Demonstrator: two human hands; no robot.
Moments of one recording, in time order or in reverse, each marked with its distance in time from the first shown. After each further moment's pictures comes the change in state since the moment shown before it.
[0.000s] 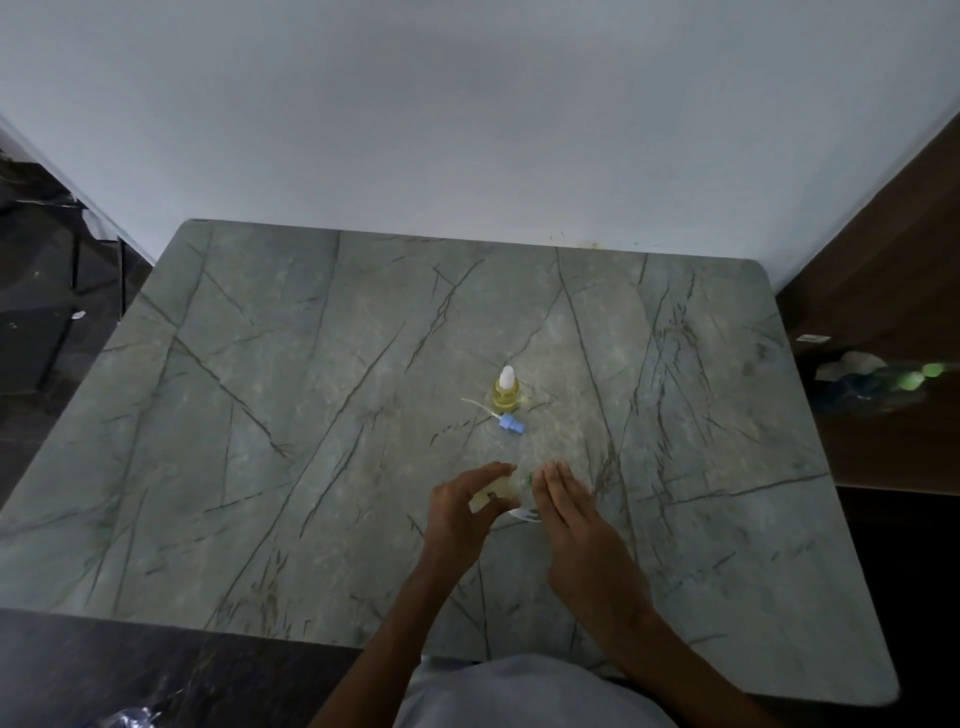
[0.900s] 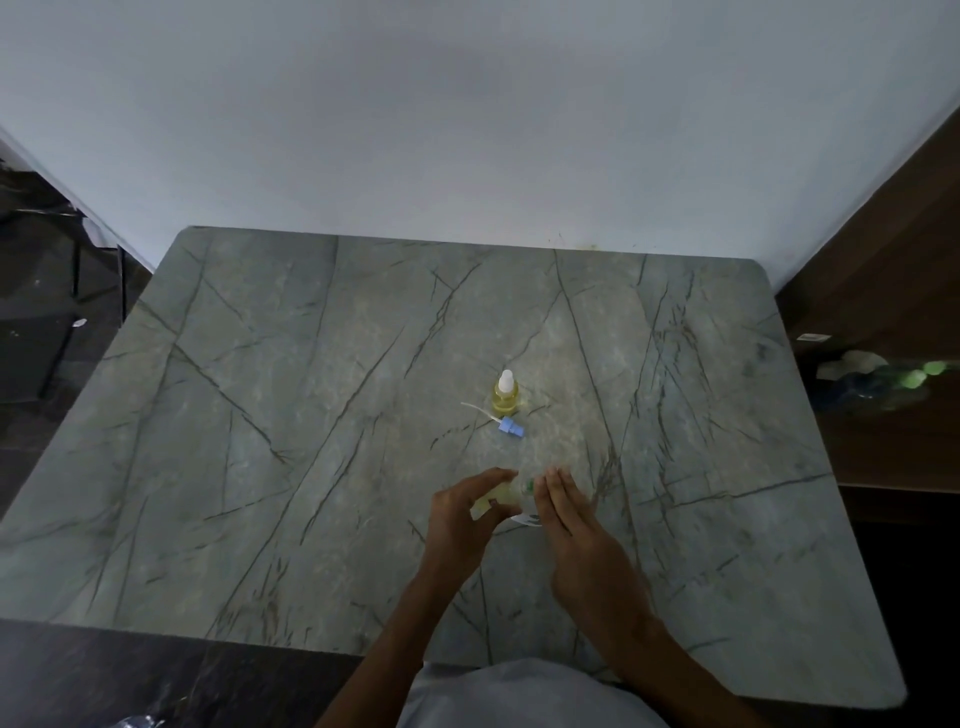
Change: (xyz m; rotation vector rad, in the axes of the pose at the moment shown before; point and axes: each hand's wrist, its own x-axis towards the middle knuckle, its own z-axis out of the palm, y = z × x) left_hand -0.001 0.000 0.001 0.036 0.008 0.003; right_hand -0.002 -0.001 0.002 0.086 0.064 0.018
